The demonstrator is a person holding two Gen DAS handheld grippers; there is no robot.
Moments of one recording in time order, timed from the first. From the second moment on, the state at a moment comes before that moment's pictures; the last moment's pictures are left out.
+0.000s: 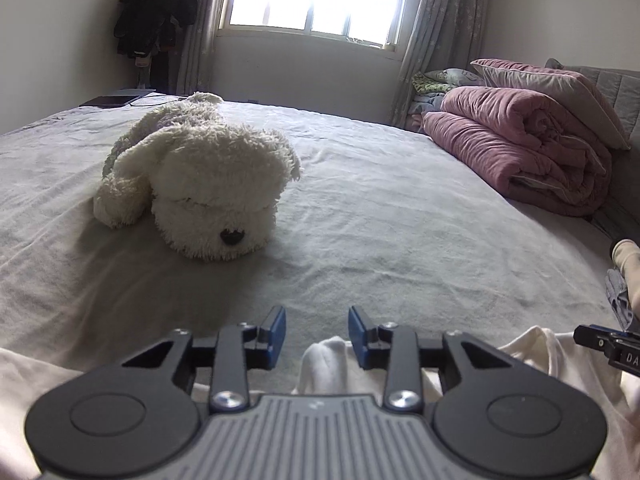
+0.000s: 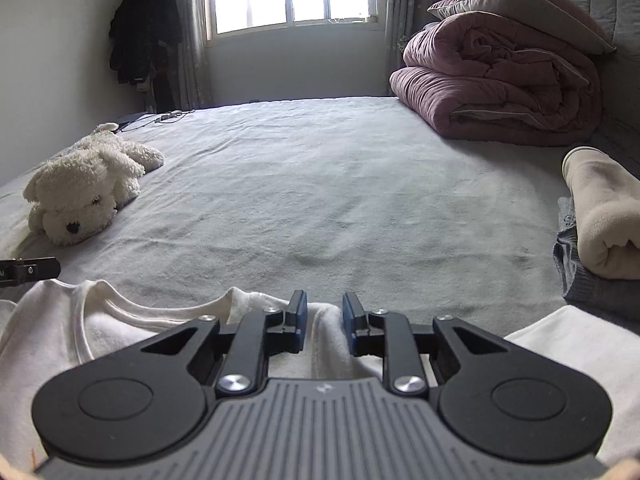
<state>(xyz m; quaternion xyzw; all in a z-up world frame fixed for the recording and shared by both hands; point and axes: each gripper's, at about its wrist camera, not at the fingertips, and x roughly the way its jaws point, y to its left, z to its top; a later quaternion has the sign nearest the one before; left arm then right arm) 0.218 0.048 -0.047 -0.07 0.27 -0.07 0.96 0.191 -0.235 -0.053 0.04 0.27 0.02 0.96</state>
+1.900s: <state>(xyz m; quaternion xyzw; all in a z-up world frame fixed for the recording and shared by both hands) 0.000 -0.064 -0.057 0.10 0.33 -0.16 0.92 0.020 -0.346 -0.047 0.20 0.42 -0.09 0.88</state>
